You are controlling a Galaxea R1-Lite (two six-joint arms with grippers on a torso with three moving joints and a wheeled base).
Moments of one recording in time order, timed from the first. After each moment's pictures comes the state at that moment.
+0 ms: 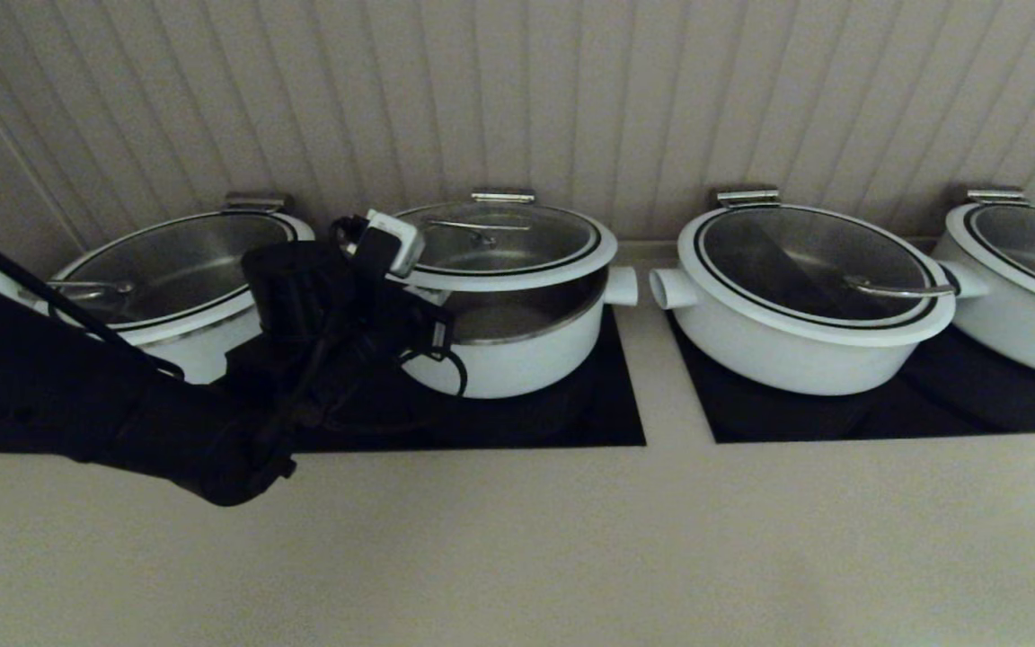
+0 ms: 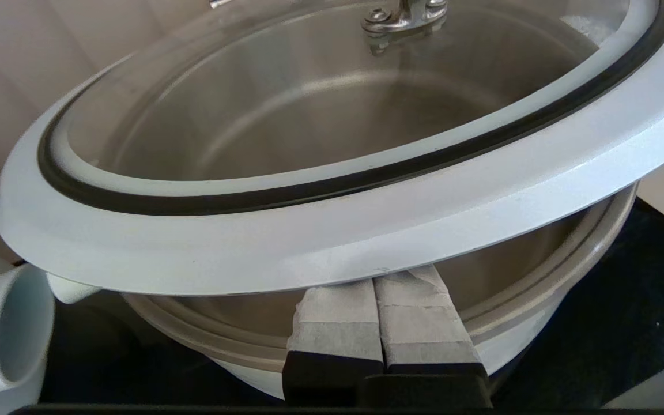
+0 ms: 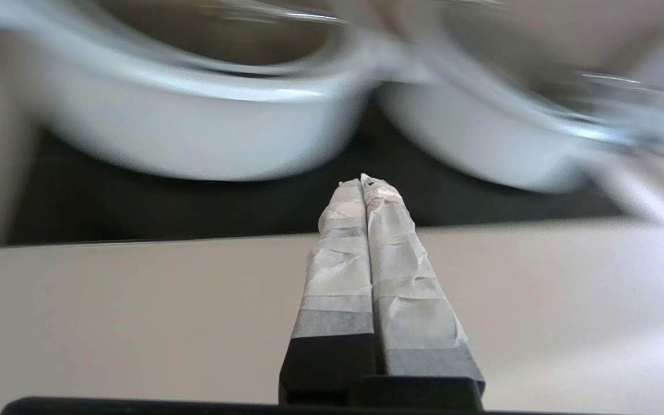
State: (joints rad) left arm -0.43 1.94 -0.92 -1.02 0.04 0.20; right arm 0.27 1.09 0.00 -1.18 -0.67 -0.31
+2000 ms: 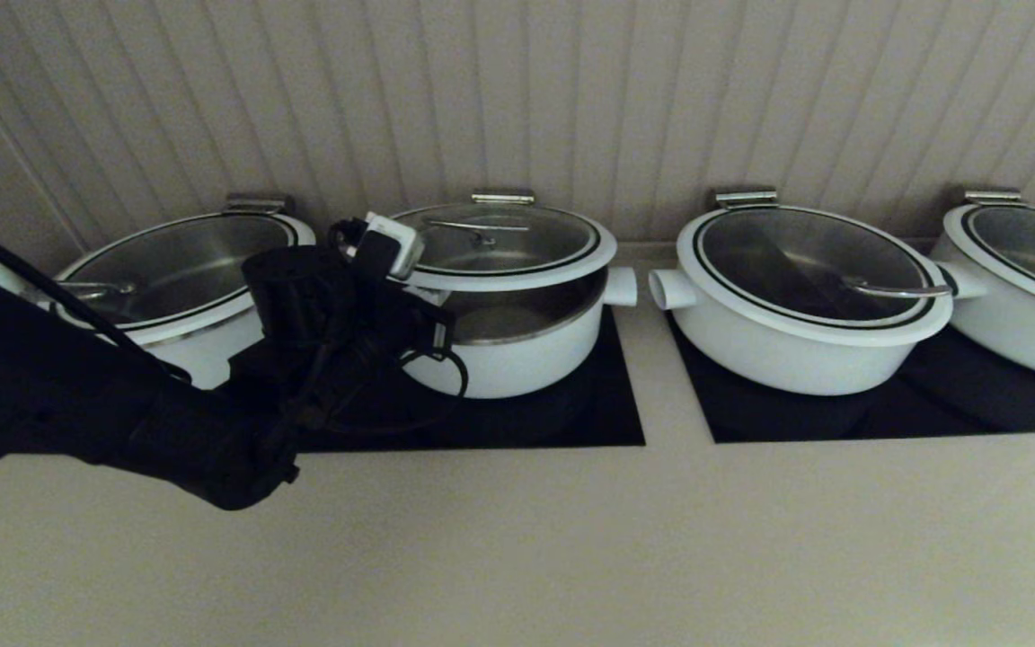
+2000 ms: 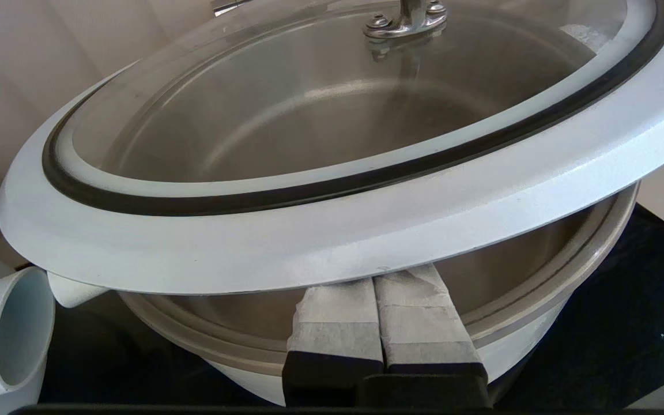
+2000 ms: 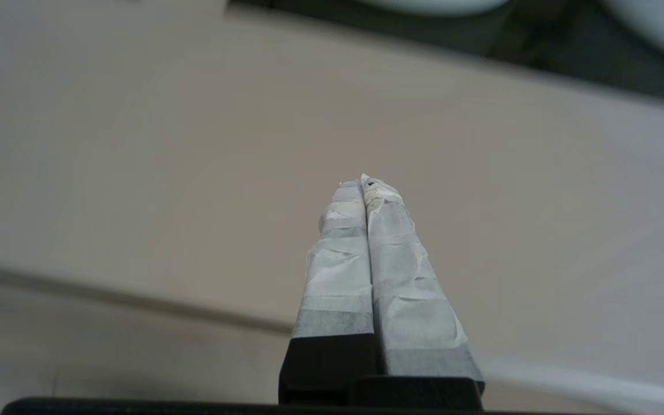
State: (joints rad) left arm -0.43 1.95 -0.90 -1.07 0.04 0.19; right arm 0.01 0.14 0.00 0.00 0.07 -0.18
